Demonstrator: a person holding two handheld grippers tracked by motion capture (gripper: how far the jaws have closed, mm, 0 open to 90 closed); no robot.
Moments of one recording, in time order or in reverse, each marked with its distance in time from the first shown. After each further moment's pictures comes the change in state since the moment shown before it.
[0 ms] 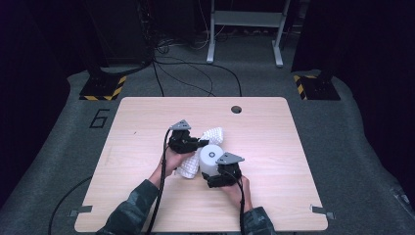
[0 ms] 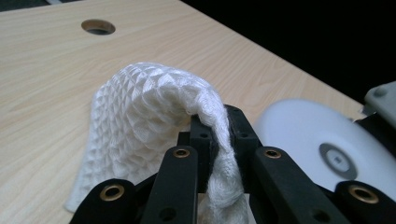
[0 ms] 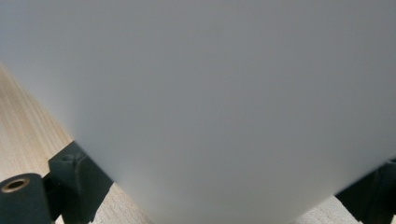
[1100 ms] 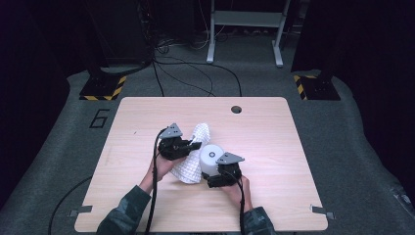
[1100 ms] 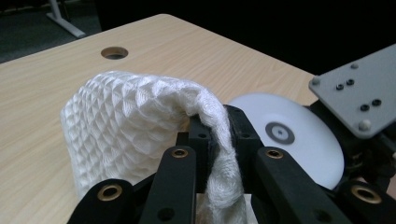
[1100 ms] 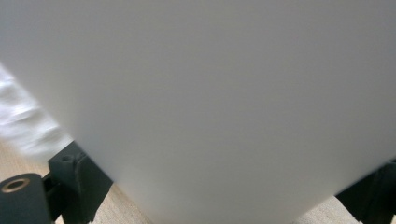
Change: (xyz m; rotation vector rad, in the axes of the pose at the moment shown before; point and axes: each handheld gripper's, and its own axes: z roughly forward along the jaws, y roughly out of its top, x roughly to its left) left arm -0.024 0.006 -0.040 -0.057 0.053 0.120; right arm 0.000 0.000 -0.001 0.006 -0.002 0.010
